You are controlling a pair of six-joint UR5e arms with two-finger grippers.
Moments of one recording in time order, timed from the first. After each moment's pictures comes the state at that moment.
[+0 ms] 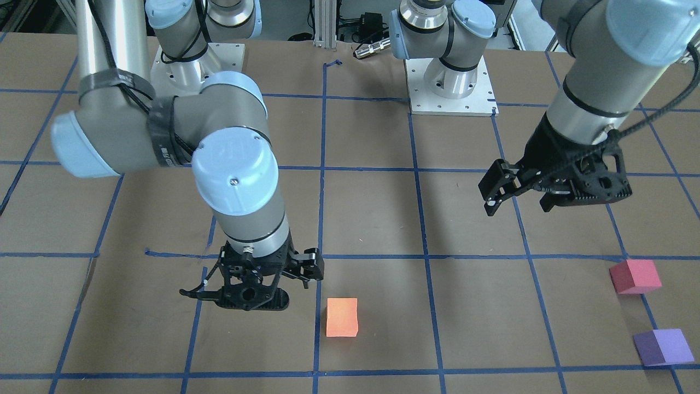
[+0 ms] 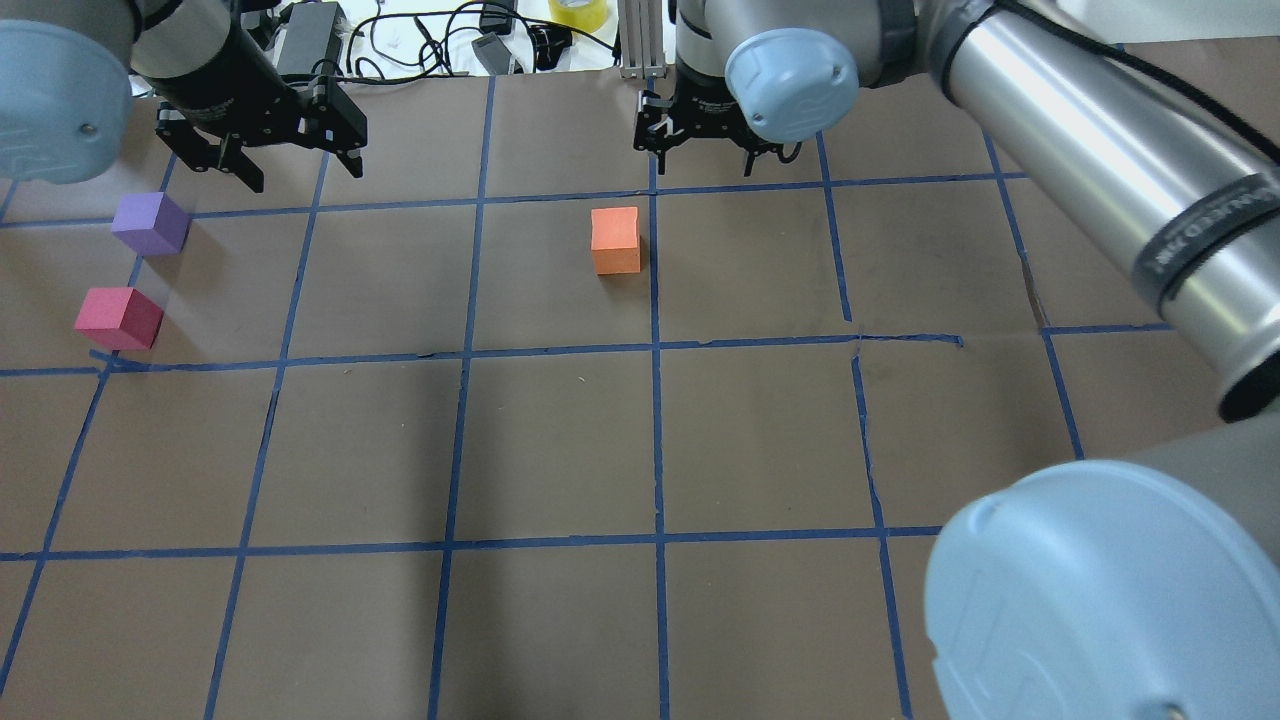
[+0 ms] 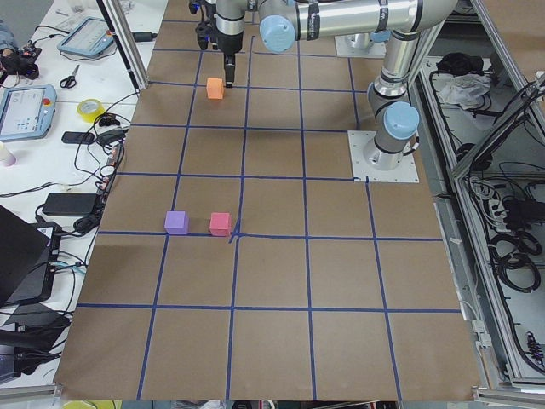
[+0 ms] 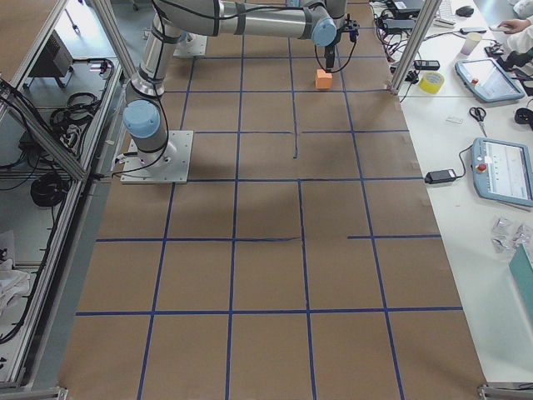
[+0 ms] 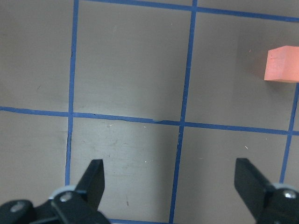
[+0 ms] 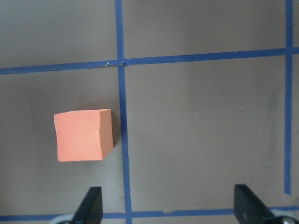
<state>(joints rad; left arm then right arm) -1.46 -1.74 -1.53 -1.33 1.55 0.00 1.78 -1.07 1.26 -1.84 -1.54 0.26</state>
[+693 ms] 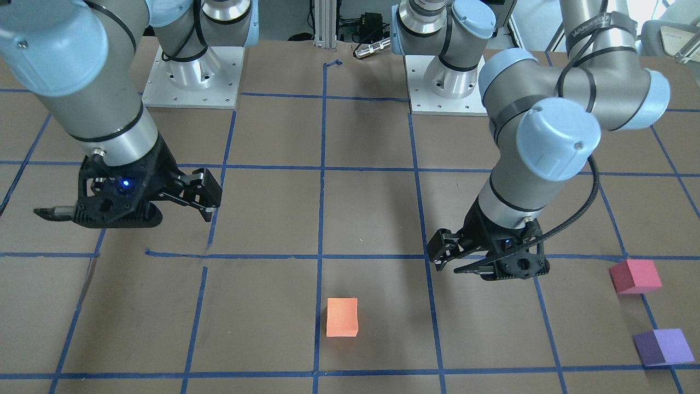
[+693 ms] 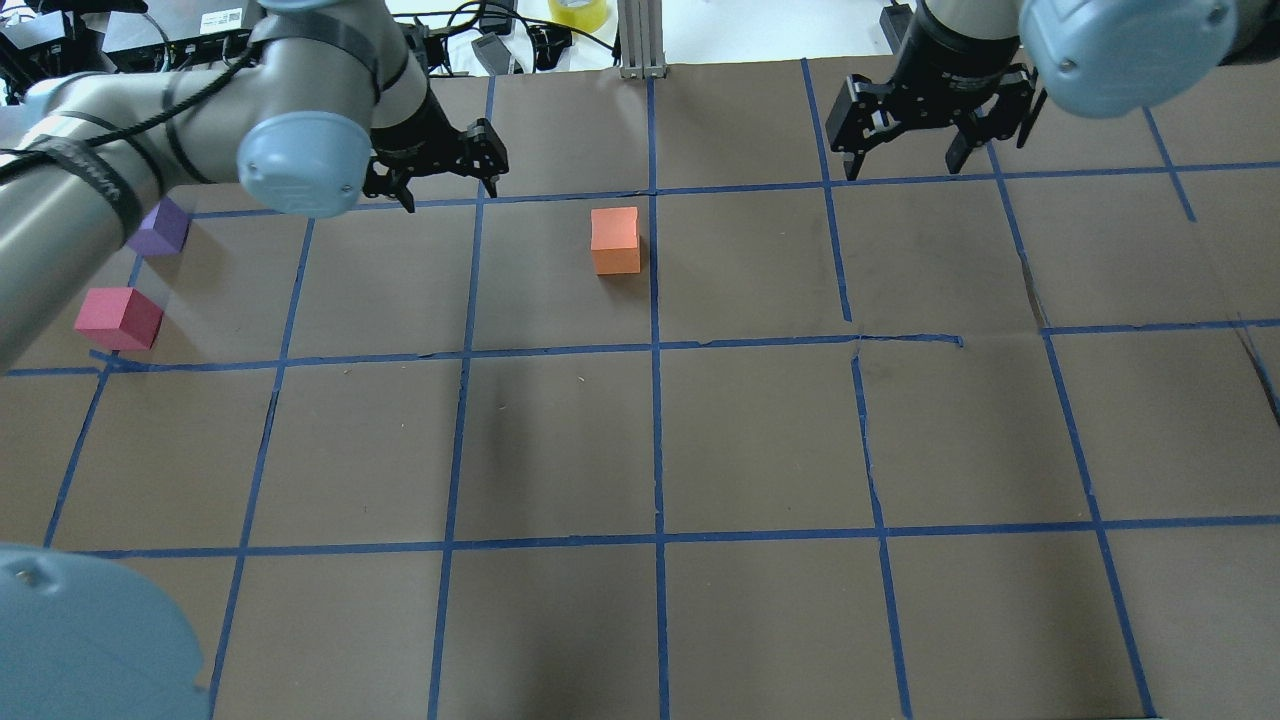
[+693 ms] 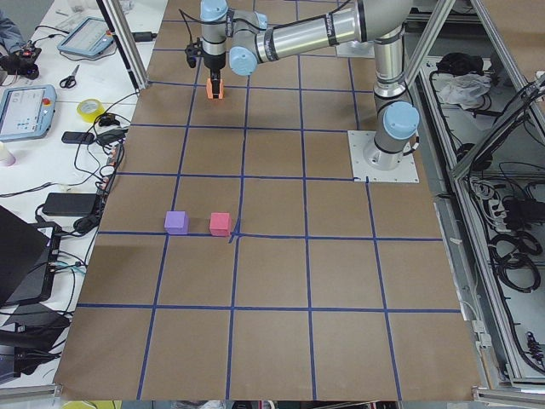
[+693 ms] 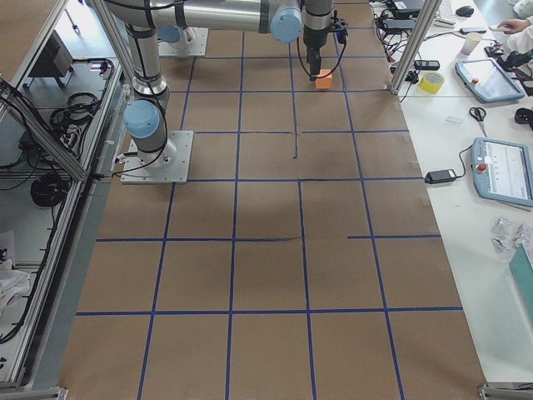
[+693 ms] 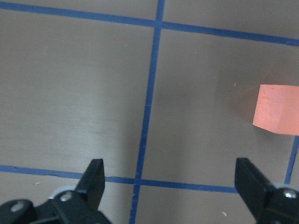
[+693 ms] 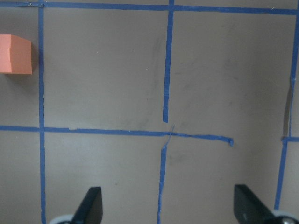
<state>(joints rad) -1.65 -1.99 -1.53 -1.04 1.55 -0.24 1.56 -1.43 1.51 -1.69 -1.55 -0.07</state>
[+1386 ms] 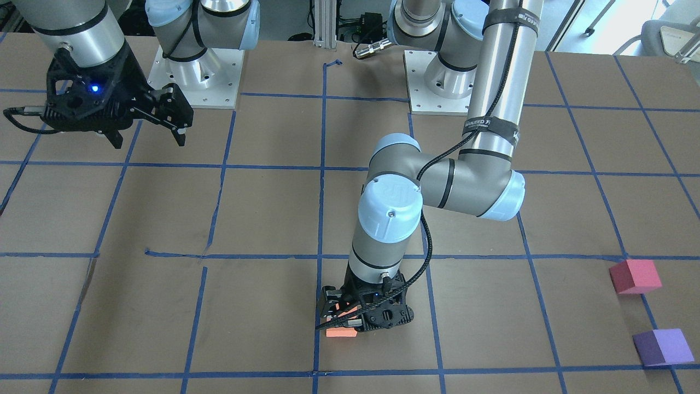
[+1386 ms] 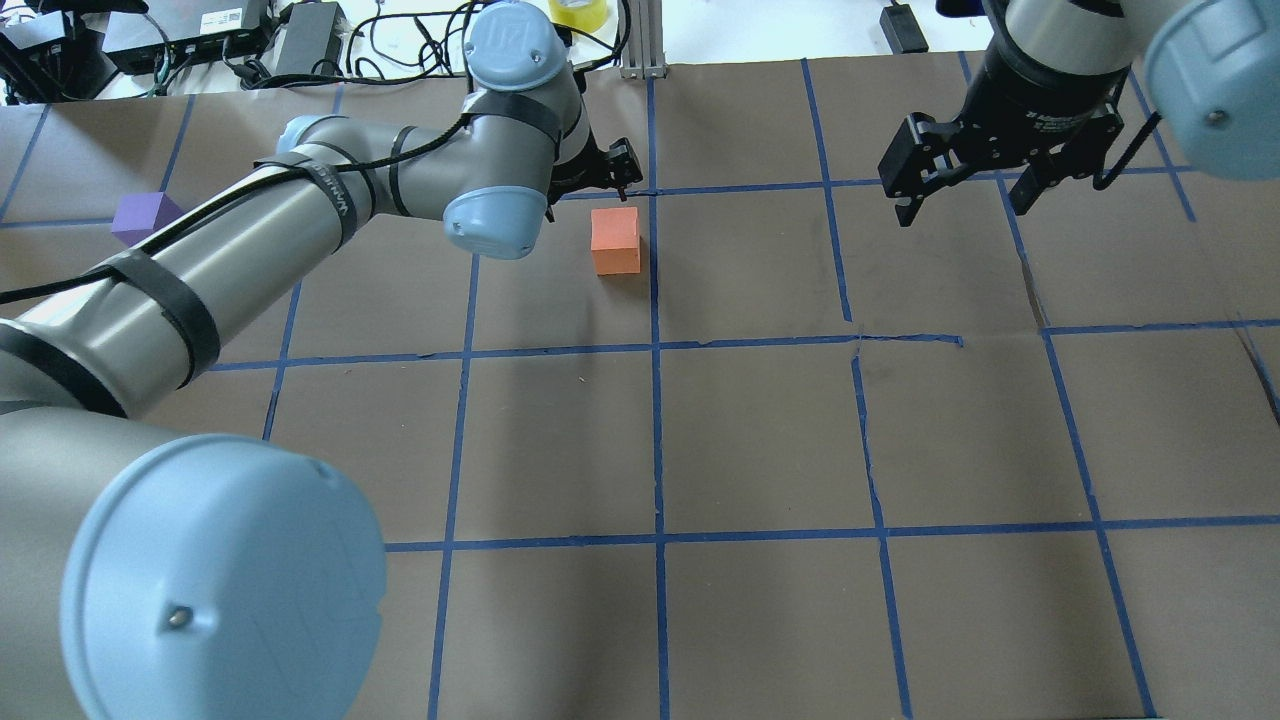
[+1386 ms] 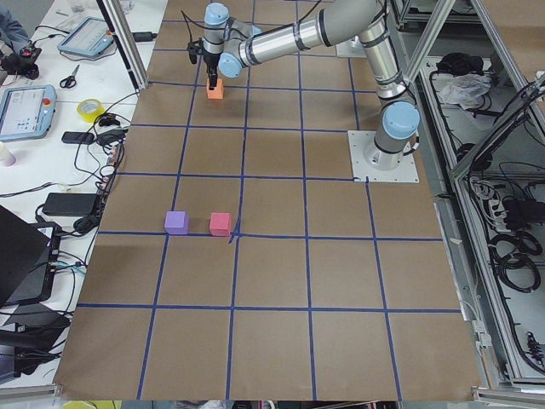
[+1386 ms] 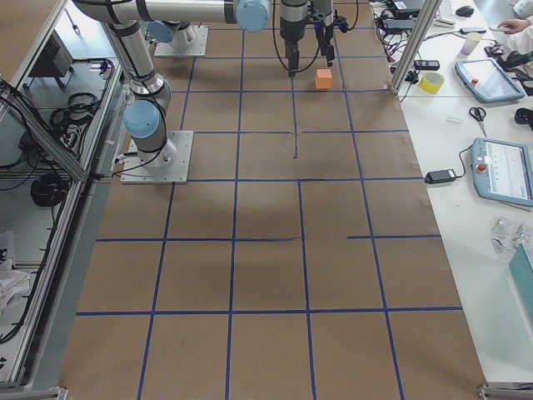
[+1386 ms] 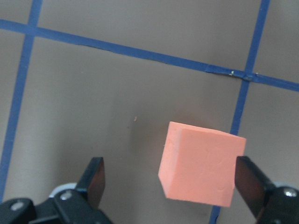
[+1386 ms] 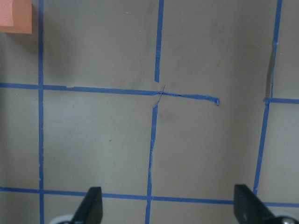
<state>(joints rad) -1.81 -2.21 -1.42 -0.83 1.56 -0.46 1.54 -1.59 1.57 -1.57 -1.56 -0.09</state>
